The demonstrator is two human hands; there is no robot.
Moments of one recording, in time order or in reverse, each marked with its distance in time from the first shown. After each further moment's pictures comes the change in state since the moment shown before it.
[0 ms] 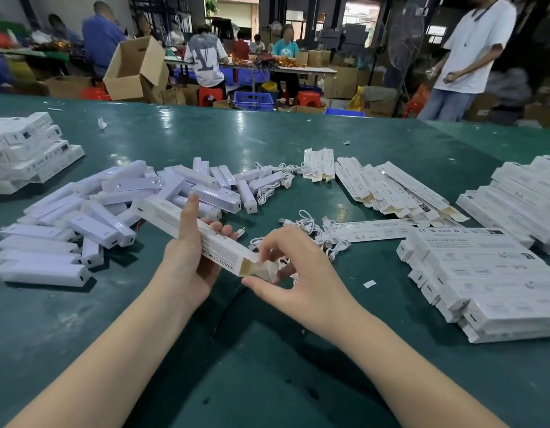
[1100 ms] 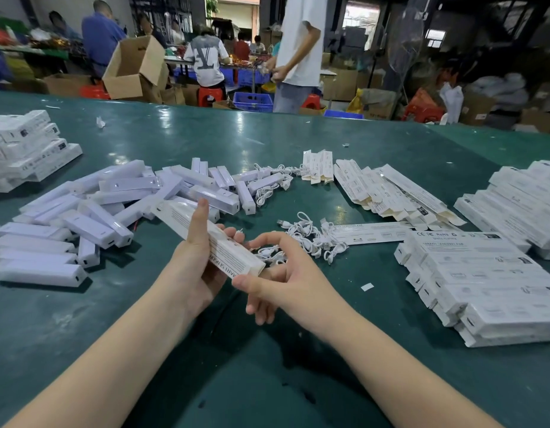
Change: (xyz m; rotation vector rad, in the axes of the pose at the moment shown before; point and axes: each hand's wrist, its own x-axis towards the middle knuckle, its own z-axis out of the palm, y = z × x) left_hand -0.009 -0.004 0.006 0.042 -0.089 -0.090; right_hand 0.001 0.000 0.005 0.609 -0.176 0.323
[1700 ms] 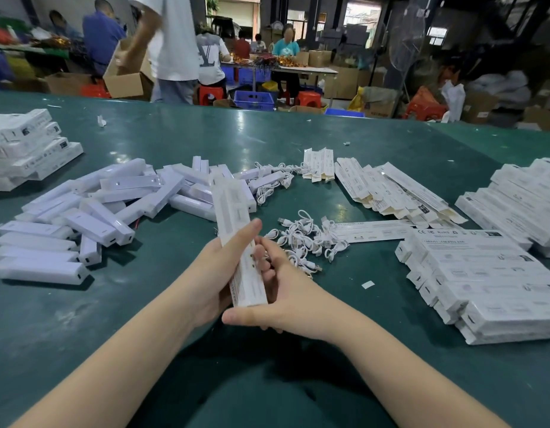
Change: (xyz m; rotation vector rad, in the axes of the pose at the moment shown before) left_hand -0.018 -0.012 0.005 0.237 -0.281 -0.087; right_hand 0.003 0.007 0.001 -0.256 -0.112 0.095
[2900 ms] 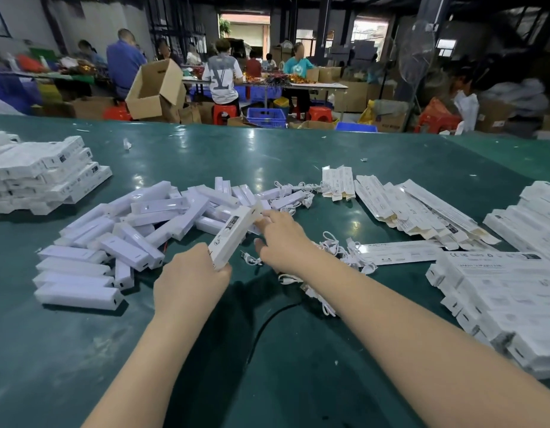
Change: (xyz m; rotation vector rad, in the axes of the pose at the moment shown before) left_hand 0.018 0.027 -0.071 1.544 0.713 0.276; right_hand 0.130 -0.016 -0.020 -1.042 0.202 0.017
